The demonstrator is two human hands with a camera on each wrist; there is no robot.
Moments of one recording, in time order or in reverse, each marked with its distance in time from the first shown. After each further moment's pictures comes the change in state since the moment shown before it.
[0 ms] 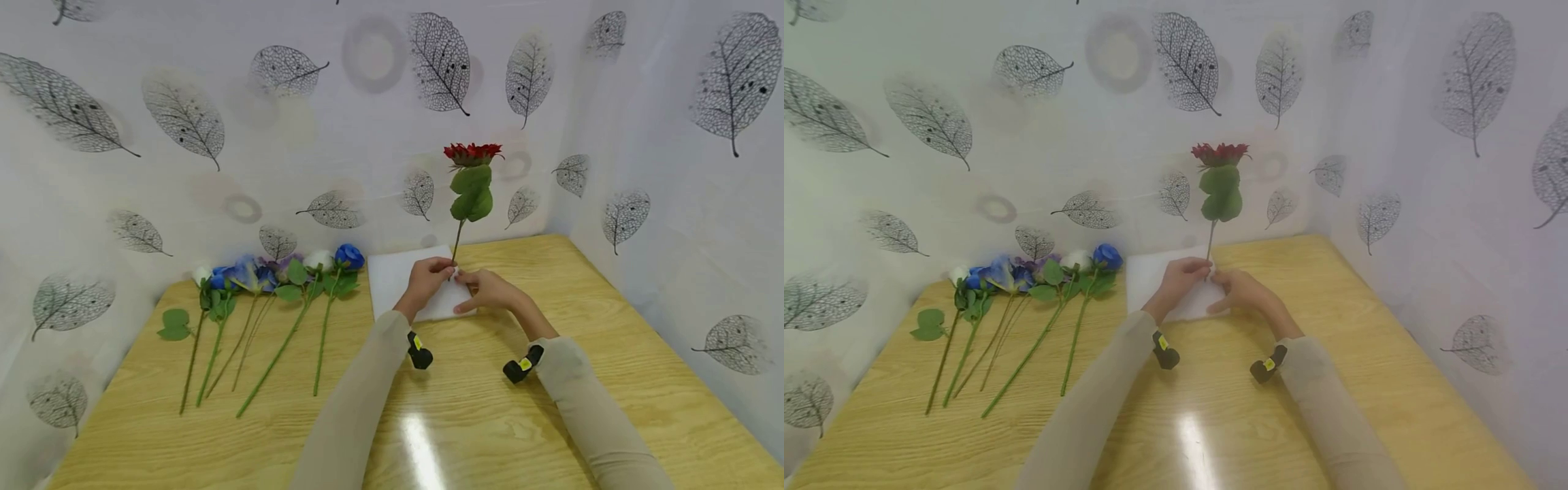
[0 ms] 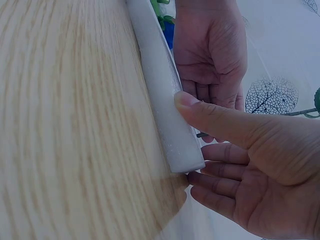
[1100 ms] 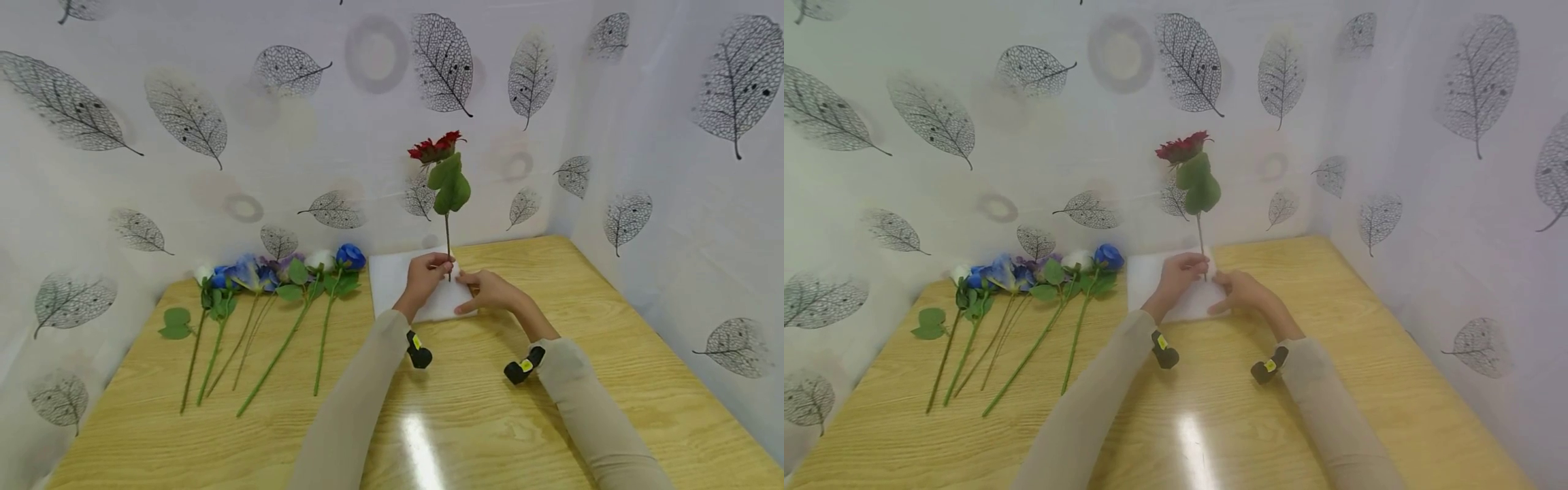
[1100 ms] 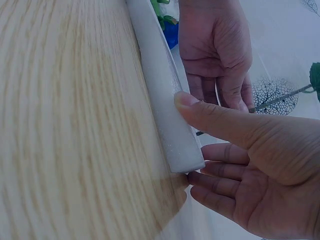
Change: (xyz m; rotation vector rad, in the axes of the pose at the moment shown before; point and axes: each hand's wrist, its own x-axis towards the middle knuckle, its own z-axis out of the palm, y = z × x) left_hand 0.003 0.001 -0.002 -0.049 0.076 0.056; right_hand -0.001 -0.003 0.000 0.004 0.009 0.006
